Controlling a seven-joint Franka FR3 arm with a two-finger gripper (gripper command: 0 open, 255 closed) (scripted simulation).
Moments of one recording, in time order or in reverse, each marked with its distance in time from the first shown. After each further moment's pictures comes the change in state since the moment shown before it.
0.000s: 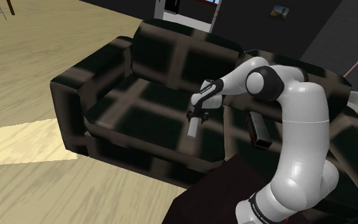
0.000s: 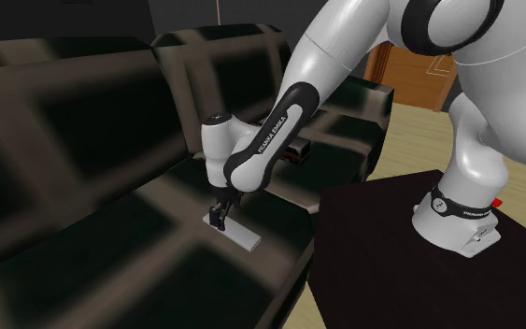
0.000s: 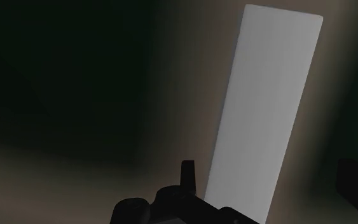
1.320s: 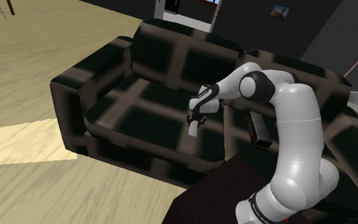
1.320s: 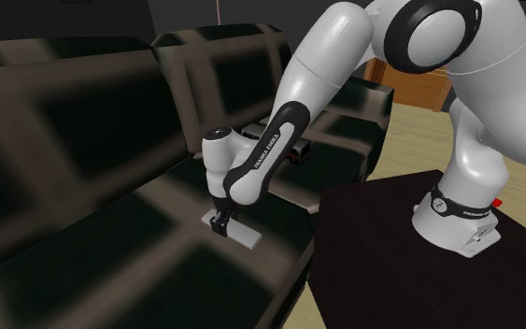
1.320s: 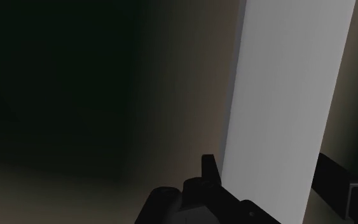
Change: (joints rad) arm -0.010 0.092 0.010 0.047 0.011 0.045 0.000
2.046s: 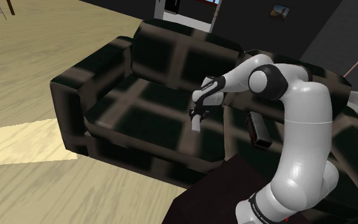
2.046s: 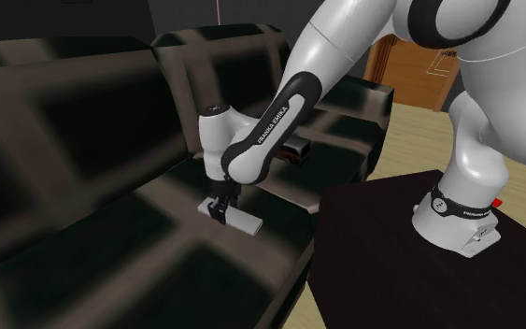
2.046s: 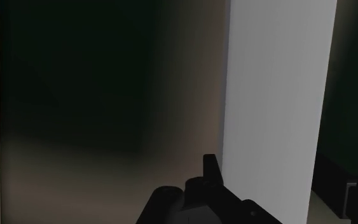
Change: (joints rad) arm 0.013 -0.128 -0.019 -0.044 -0.016 -0.084 0.007
